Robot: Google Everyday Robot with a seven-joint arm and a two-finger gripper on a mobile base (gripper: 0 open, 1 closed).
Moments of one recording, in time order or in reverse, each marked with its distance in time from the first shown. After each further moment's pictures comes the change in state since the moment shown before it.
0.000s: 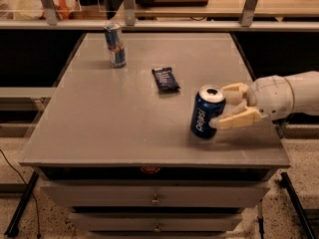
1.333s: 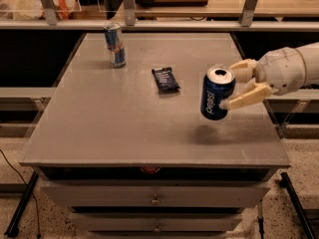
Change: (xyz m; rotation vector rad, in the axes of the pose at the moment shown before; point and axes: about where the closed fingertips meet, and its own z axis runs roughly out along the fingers) arm -0.034 -0.031 -0.026 0.017 0.082 -0.084
